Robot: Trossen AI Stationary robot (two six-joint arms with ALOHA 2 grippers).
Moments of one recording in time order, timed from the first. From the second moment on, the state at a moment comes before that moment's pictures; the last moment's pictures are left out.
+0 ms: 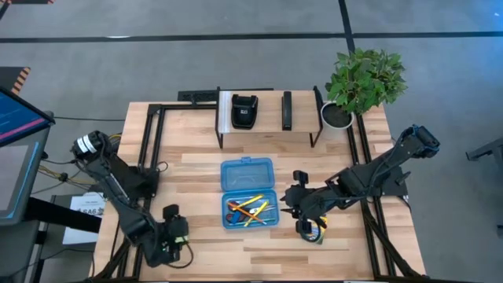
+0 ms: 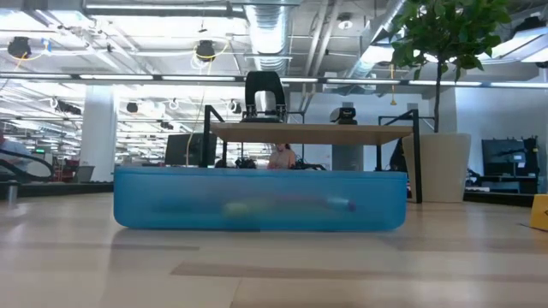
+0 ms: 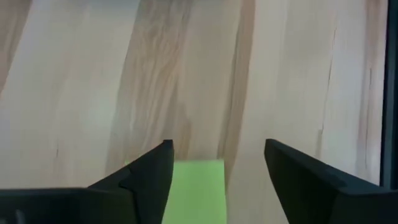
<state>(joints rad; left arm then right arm) -1.03 1.47 0.83 -0.64 -0.42 -1.17 0.51 1.45 1.27 -0.65 0.34 0.41</state>
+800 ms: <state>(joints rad) -1.16 1.70 0.84 -0.69 -0.37 -1.40 0.49 1.45 1.27 -0.61 0.34 0.41</state>
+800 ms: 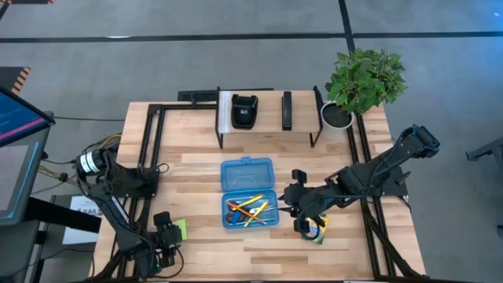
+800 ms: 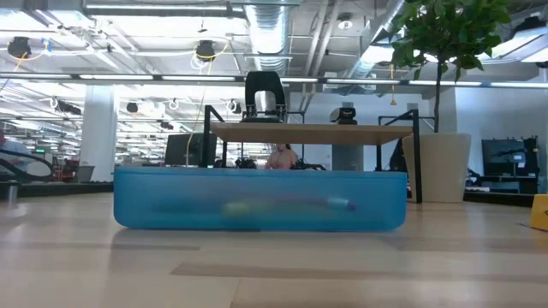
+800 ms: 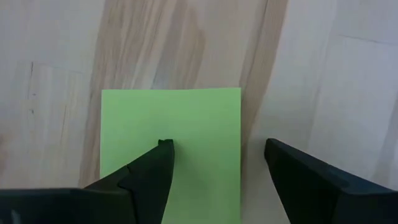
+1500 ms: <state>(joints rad) -1.16 1.65 0.83 -0.70 -0.34 -1.34 0.49 1.45 1.27 -0.61 0.34 0.41</state>
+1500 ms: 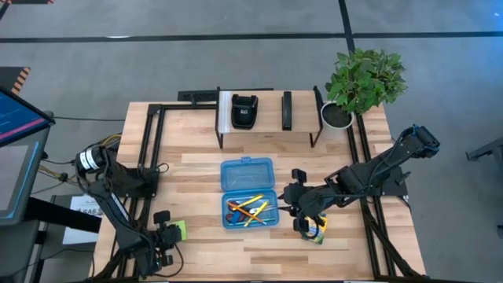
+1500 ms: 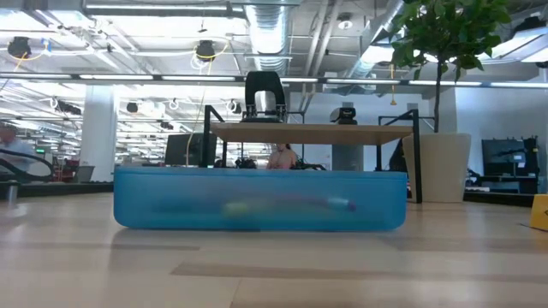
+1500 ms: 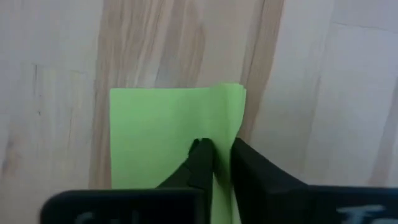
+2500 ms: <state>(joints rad) -0.64 1.41 0.83 -0.17 -0.49 -0.18 0.44 1.45 1.27 -0.59 0.34 0.37</state>
